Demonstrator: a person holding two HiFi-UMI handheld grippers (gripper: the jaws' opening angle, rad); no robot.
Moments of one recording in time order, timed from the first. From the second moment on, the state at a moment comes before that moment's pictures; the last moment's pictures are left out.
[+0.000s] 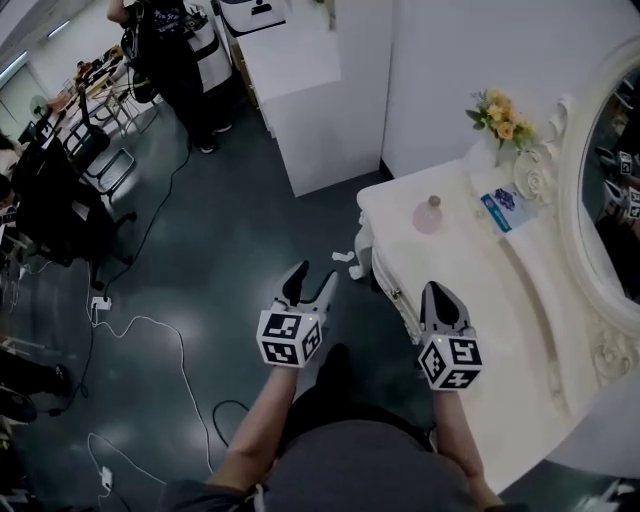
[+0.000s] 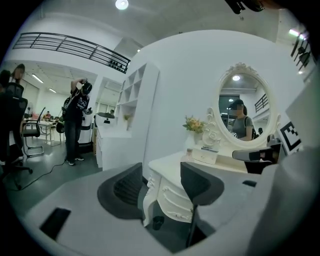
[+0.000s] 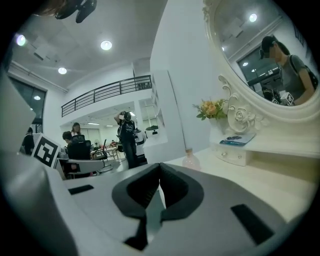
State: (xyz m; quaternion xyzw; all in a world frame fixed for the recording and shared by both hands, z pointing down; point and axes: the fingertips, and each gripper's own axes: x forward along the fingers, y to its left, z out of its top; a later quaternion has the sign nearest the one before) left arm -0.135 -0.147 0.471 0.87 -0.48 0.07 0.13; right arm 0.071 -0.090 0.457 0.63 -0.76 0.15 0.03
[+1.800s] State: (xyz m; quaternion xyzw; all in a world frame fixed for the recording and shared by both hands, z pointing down) left arm 0.067 -0.289 0.496 0.96 -0.20 0.15 0.10; right arm 0.203 -0.132 0.468 0.83 -0.53 0.18 -0.01
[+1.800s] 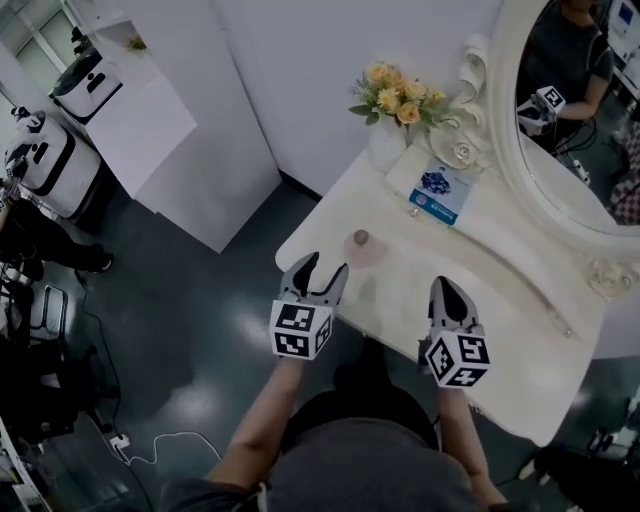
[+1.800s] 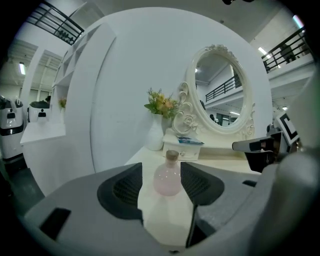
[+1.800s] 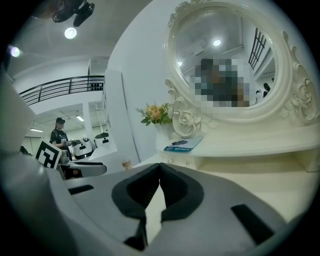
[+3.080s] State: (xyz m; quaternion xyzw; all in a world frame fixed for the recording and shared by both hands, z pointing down) left arm 0.165 -0.302 0.526 0.96 -0.17 0.21 0.08; right arm 0.268 -0.115 0.488 0.85 -0.48 0.21 -0.03
